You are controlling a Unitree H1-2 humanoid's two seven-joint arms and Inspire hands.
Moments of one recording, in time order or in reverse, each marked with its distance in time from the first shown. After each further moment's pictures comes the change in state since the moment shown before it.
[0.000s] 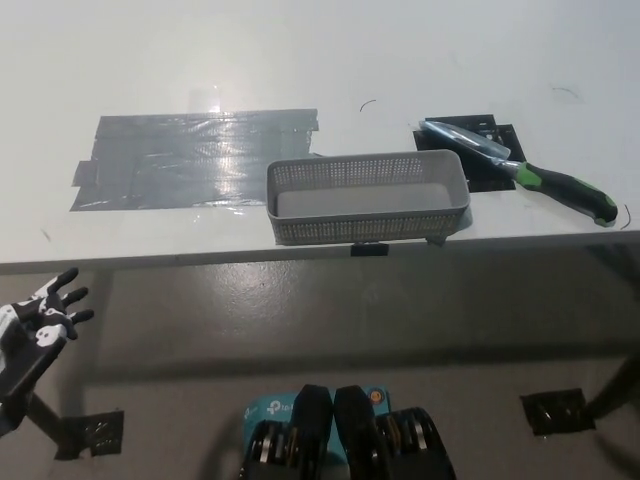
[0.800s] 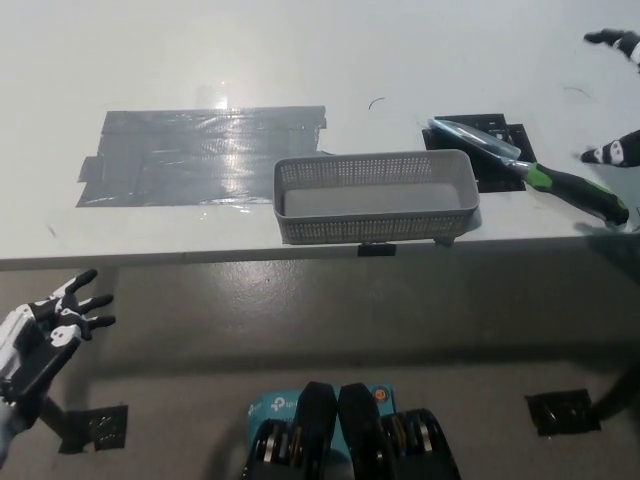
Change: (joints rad) left_arm -0.013 -0.016 -0.011 0.012 -0.005 0.000 -0.021; right_arm -0.614 -0.154 0.431 0.381 -0.273 0.263 0.254
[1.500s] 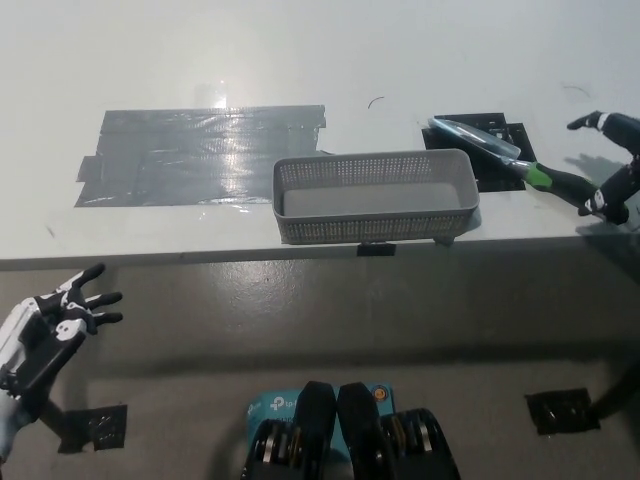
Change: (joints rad) left_arm -0.016 0.000 -0.010 0.000 0.000 0.001 -0.008; right_arm -0.099 0.058 0.156 0.397 -0.094 -0.008 0.099
